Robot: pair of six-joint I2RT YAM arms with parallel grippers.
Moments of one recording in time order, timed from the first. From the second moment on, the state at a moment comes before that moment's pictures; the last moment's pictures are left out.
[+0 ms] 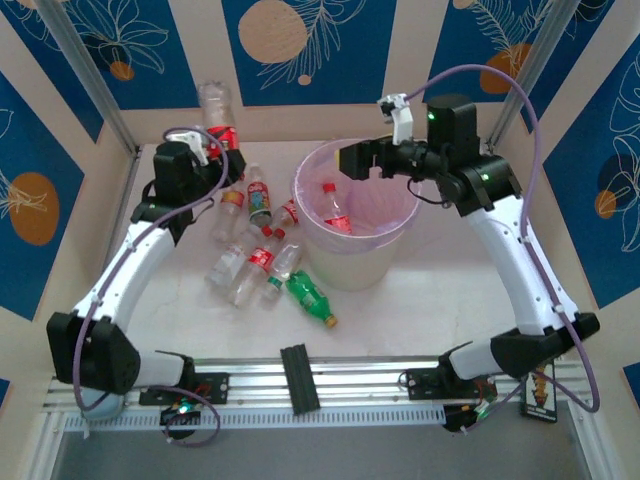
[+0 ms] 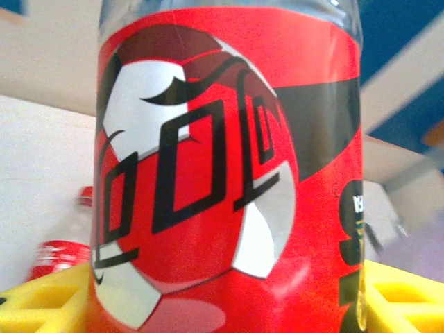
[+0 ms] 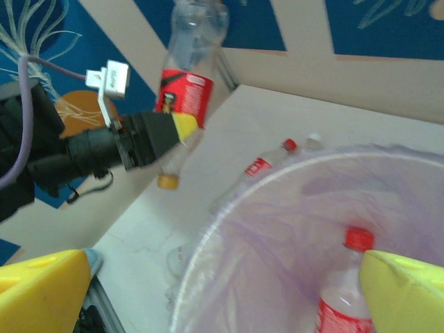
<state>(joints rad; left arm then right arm) -0.22 1.31 1.18 -0.19 0.16 -0.47 0.42 1.42 1.81 -0.80 -0.52 0.26</state>
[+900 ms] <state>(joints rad) -0.50 1.15 1.05 -0.12 0.25 -0.36 0.56 2.05 2.47 -0.81 -0.61 0.46</state>
